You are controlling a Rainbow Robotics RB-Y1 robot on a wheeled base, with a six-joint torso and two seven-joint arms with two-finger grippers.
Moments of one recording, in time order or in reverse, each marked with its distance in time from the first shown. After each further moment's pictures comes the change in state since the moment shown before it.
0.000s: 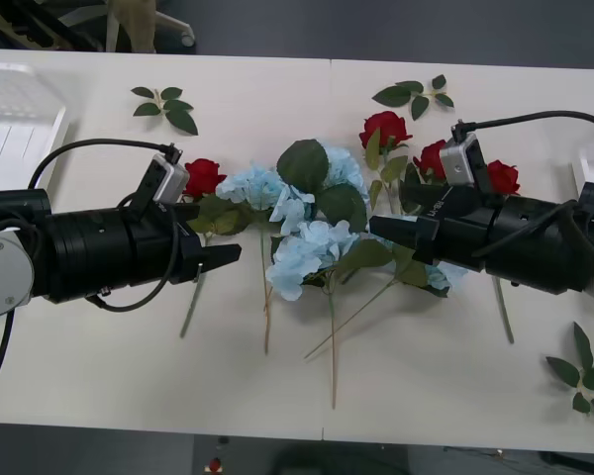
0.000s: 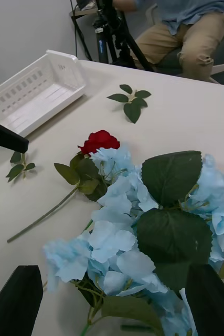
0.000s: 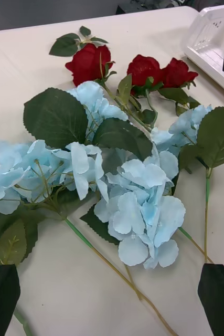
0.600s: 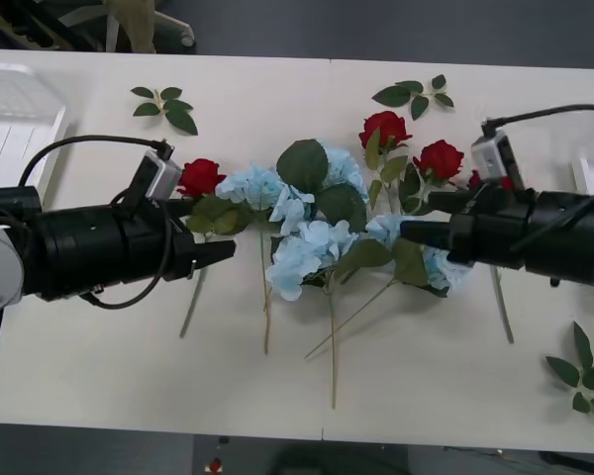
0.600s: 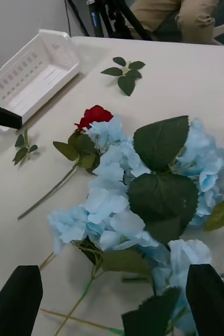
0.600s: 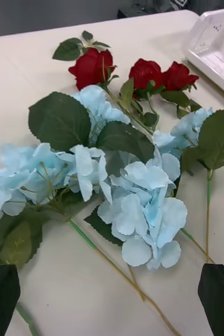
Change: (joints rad) right arm 0.026 0.079 -0.210 0.028 -0.001 0.305 -0.067; left arm 0.002 0.041 0.000 0.000 0.037 -0.031 0.000
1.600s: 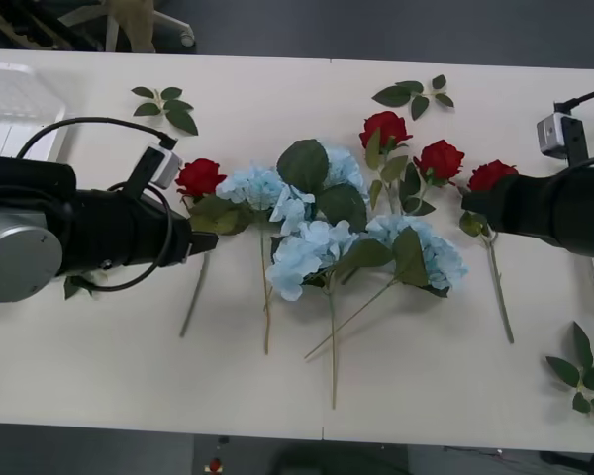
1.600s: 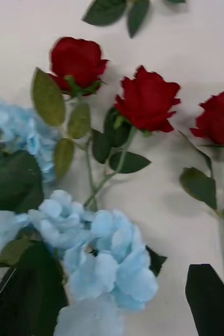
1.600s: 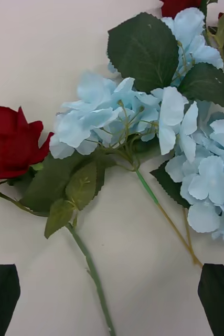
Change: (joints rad) right arm -0.074 0.195 -0.177 -0.234 0.826 0.528 -0.930; left arm -0.147 0.251 -0.232 0.007 -0.306 -0.009 0.565
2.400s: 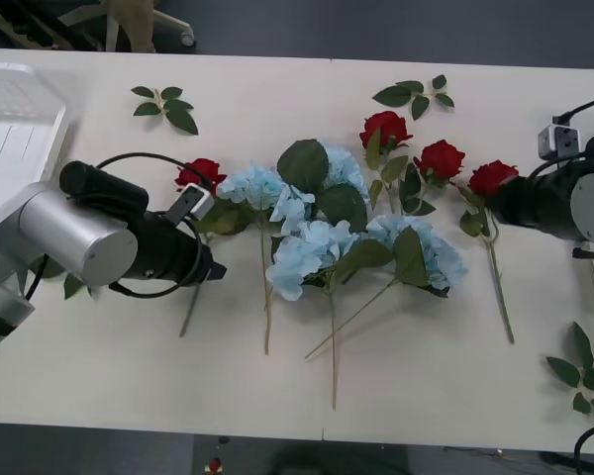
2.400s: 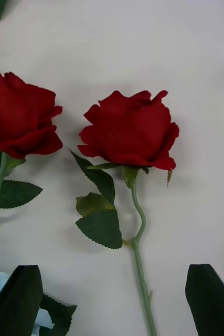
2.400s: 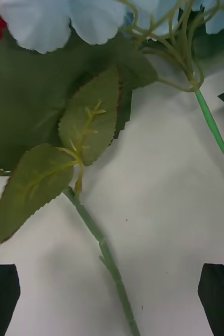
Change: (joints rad) right arm -0.121 -0.002 0.092 0.332 0.286 -0.077 0.000; left arm -0.210 0.000 -0.293 0.342 -0.092 0.000 0.061
